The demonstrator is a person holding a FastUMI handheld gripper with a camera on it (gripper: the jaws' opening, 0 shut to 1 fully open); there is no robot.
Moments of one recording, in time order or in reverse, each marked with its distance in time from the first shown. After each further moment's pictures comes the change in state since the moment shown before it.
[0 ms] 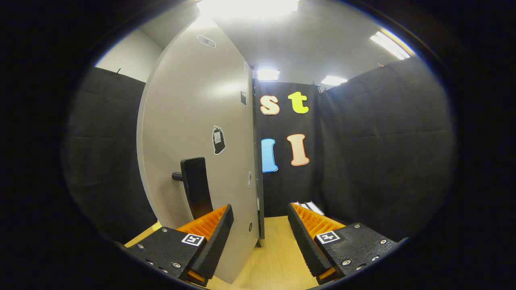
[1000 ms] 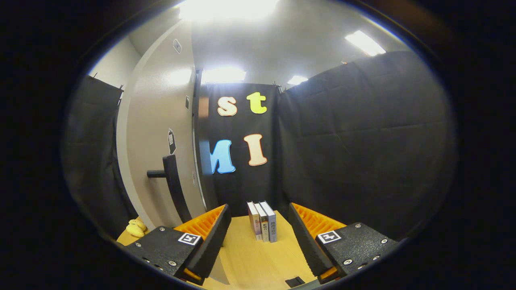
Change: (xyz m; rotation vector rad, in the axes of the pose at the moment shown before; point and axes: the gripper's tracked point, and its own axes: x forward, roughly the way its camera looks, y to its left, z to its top) arm -0.016 -0.142 -0.006 0.045 -0.006 -0.245
